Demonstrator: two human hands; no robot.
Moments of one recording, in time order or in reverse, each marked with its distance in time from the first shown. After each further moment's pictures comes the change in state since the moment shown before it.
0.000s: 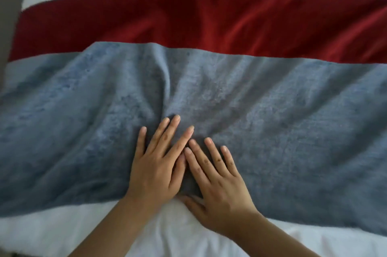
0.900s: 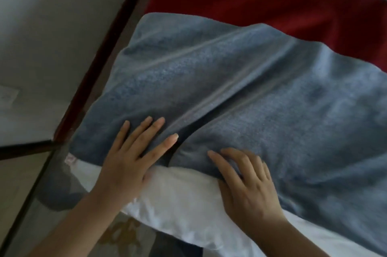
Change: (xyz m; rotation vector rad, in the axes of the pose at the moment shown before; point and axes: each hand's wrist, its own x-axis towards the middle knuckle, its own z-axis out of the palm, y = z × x) left_hand -0.171 -0.235 -0.055 -0.022 0.156 -0.075; right_hand 0.090 -0.167 0.056 -0.062 0.175 -0.148
